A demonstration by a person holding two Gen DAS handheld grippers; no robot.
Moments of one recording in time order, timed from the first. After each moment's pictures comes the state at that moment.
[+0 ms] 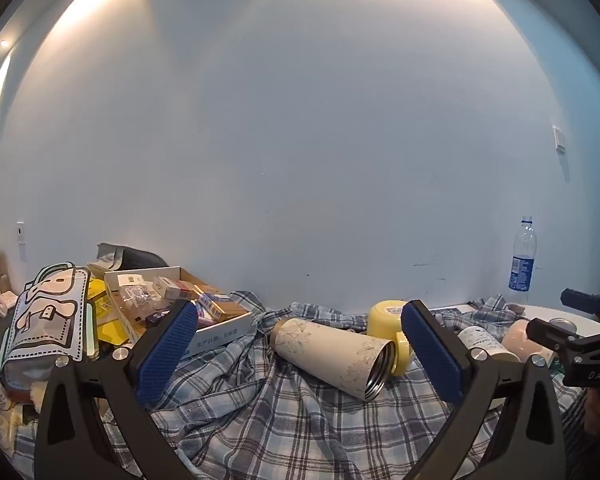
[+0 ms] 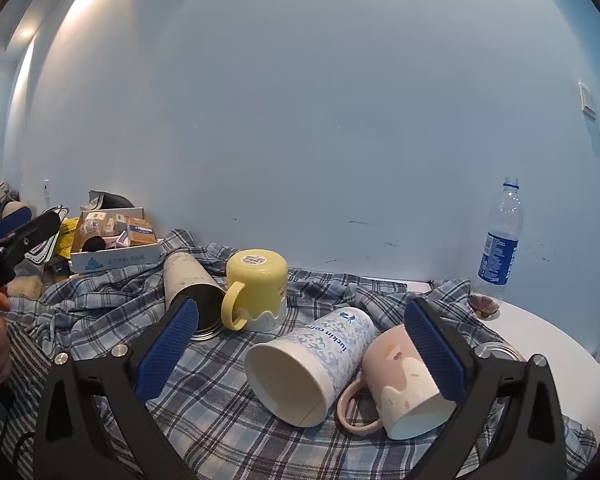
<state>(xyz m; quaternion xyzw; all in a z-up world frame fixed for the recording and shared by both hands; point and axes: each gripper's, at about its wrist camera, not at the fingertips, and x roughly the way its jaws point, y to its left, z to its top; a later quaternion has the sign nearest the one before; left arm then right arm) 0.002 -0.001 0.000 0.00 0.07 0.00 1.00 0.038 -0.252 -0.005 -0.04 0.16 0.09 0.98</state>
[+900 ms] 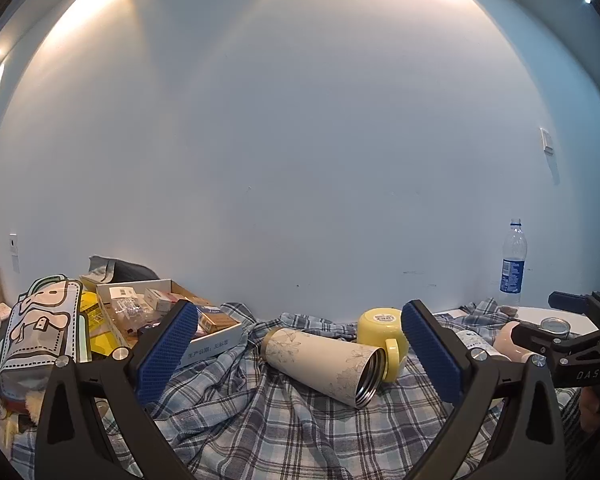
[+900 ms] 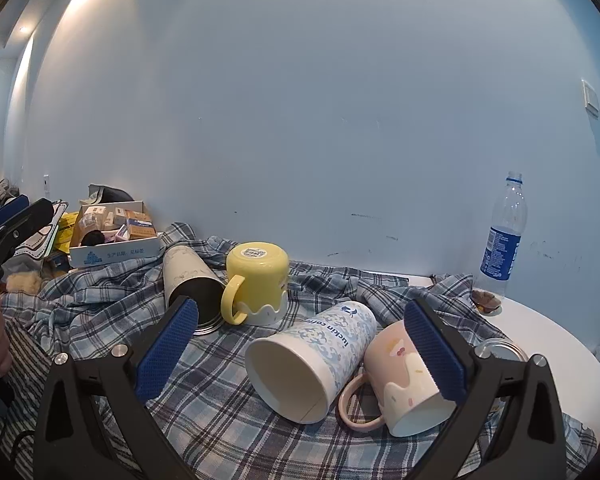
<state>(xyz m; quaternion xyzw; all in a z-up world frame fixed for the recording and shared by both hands) -0.006 -0.006 0.002 0.00 0.03 -0.03 1.00 0.042 -0.252 -0.008 -0.04 0.17 0.10 0.98</state>
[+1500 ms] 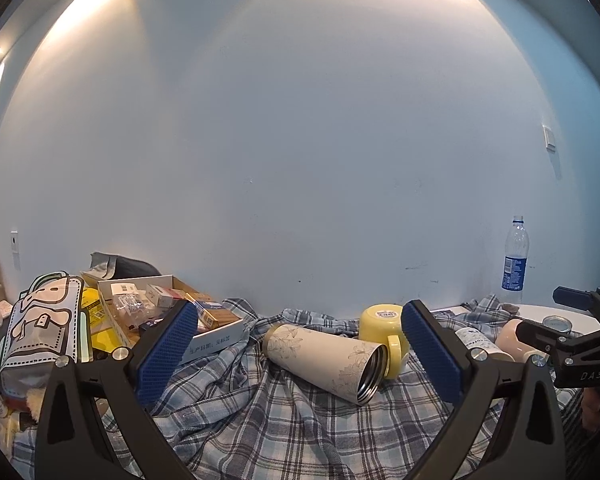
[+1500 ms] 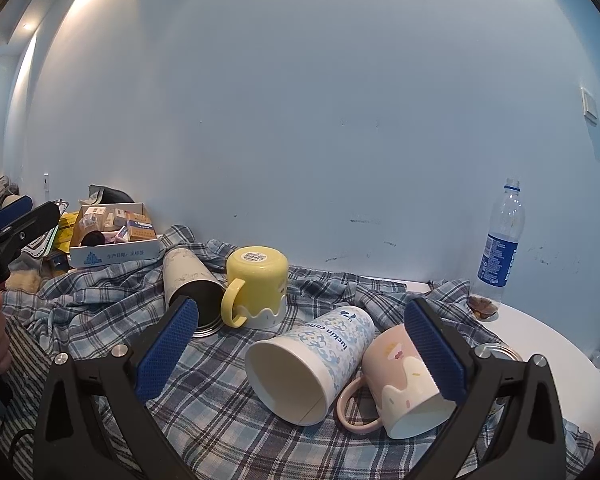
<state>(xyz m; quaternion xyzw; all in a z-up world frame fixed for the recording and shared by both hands) -0.003 -0.006 0.002 0.00 0.04 -0.02 1.00 0.039 -0.252 -0.005 -0.05 0.16 0.09 0.98</state>
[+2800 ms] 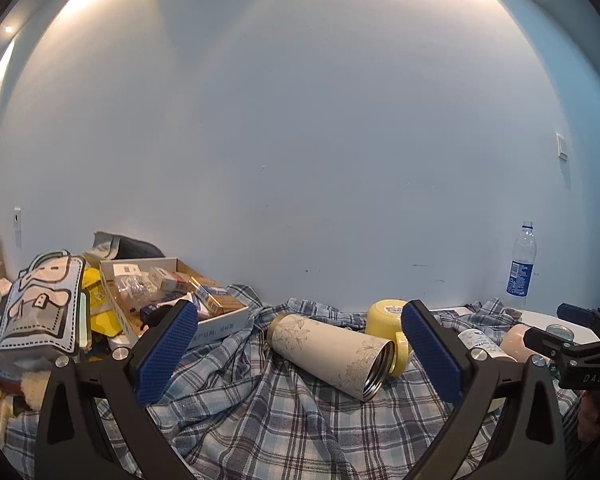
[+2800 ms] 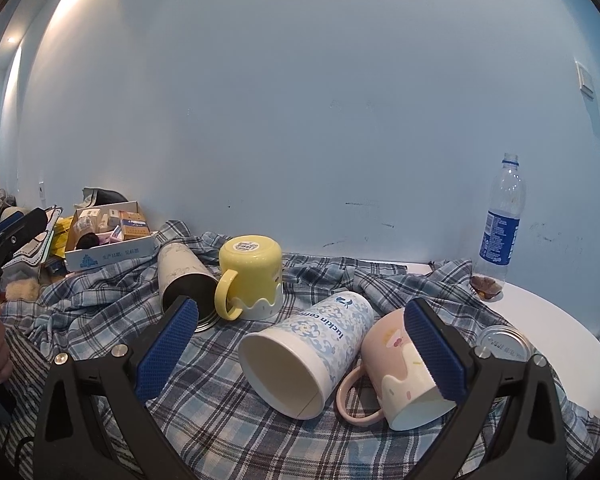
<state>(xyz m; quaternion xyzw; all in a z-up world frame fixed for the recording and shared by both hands) 0.006 0.008 -0.003 -0.03 0.06 -0.01 1.00 0.049 -0.259 -0.010 -0.02 0.19 0.09 0.98</state>
